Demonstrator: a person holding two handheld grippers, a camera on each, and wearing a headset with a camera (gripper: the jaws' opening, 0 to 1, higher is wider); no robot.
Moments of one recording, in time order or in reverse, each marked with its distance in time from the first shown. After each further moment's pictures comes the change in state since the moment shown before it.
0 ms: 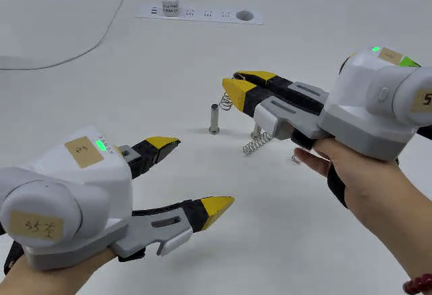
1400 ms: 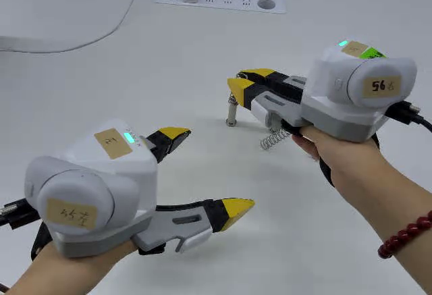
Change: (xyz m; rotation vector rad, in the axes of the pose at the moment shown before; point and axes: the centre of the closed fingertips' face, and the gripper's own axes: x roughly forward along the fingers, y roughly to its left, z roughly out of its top) left arm 0.005 0.005 -0.008 -0.017 0.017 0.024; right arm 0.038 -0.012 -0.041 -0.162 0.148 -0.025
